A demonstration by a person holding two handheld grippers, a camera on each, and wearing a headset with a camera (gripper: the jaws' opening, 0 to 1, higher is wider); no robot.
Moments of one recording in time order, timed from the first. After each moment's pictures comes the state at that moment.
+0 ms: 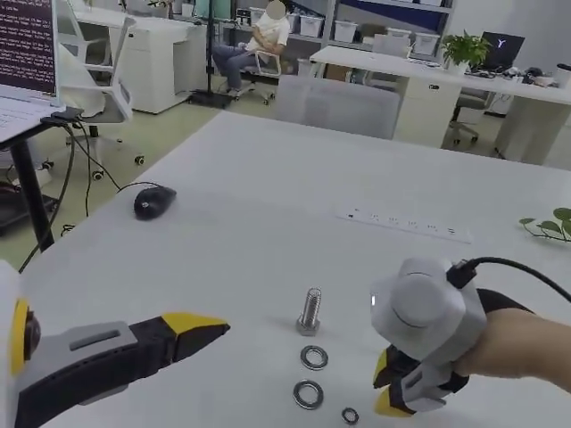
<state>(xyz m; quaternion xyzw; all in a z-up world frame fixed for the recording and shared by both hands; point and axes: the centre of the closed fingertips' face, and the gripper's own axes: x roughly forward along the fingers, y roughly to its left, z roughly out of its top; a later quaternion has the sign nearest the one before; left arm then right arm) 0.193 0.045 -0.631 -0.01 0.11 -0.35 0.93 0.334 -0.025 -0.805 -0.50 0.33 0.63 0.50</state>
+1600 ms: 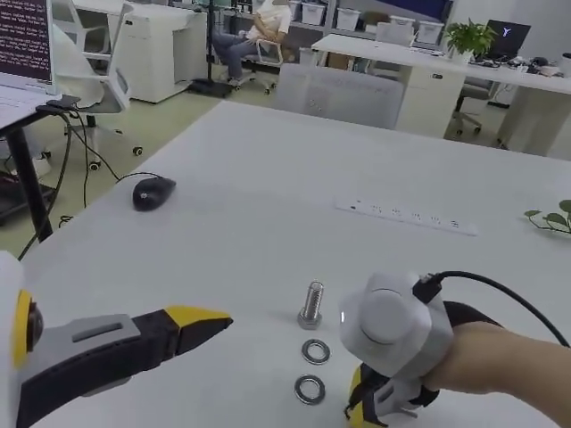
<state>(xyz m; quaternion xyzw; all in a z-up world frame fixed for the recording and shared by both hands) 0.201 0.045 -0.635 -0.02 0.12 -0.35 0.93 0.318 -0.012 -0.827 -0.50 0.34 0.64 0.48</state>
